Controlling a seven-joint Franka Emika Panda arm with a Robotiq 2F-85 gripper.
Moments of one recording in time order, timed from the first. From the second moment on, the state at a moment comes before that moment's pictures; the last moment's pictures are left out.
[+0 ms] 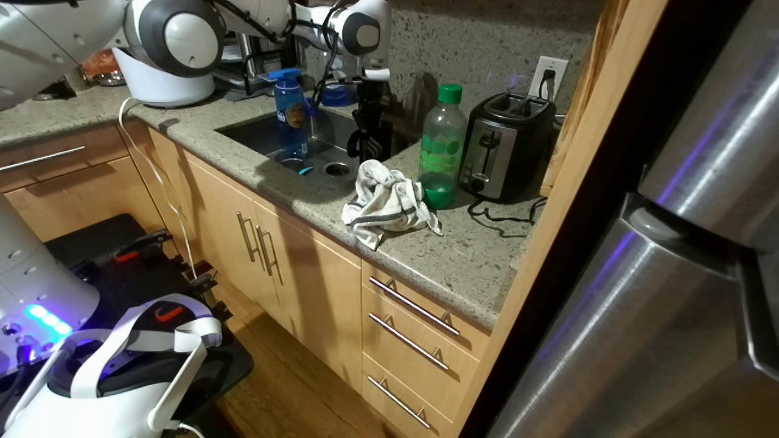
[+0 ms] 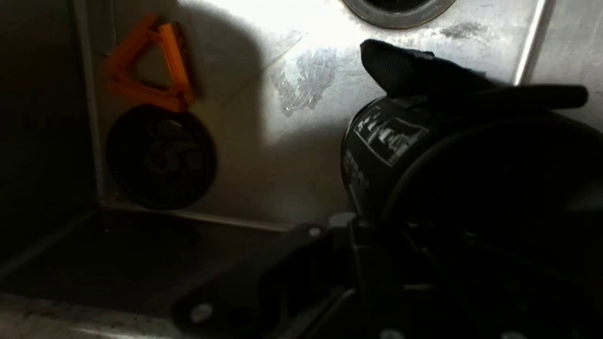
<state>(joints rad) 0.00 1.12 -0.06 -0.72 0.03 1.76 1.38</state>
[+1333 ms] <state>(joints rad) -0.04 1.16 -0.04 -0.69 0.06 1.79 1.38</state>
